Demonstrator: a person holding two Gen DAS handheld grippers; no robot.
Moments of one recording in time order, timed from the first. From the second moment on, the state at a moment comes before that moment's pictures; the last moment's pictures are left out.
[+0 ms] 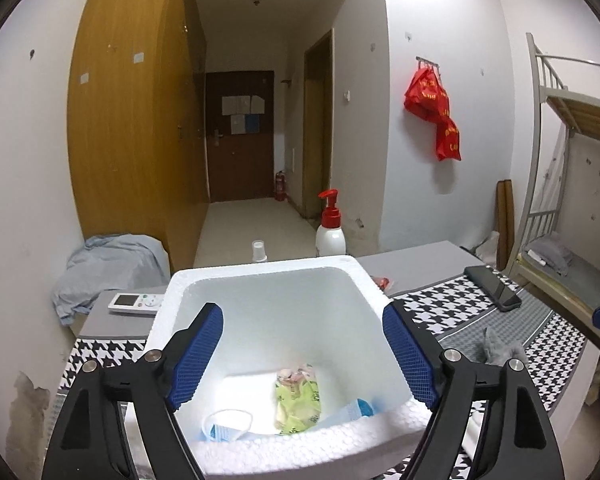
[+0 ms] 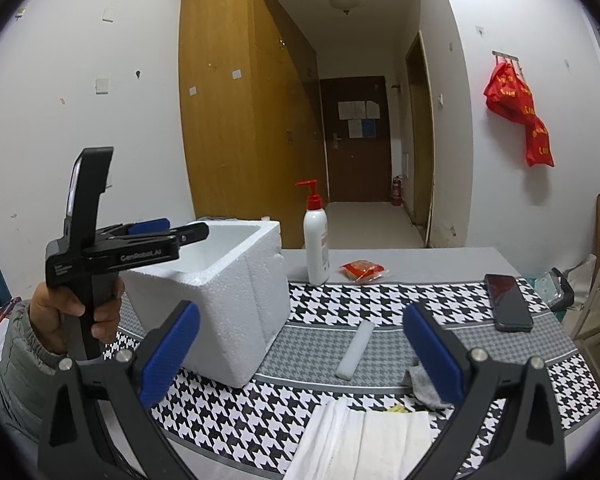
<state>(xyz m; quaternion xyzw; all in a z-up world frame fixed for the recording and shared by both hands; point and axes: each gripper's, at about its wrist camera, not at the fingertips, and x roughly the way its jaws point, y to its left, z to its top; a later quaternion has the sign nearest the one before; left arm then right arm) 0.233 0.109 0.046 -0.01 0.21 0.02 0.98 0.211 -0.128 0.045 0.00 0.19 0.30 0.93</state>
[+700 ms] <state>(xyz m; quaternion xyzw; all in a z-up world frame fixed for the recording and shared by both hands) 0.181 0.085 0.055 0.00 0.18 0.04 0.98 0.187 -0.146 0.052 0.00 0.18 0.30 0.94</state>
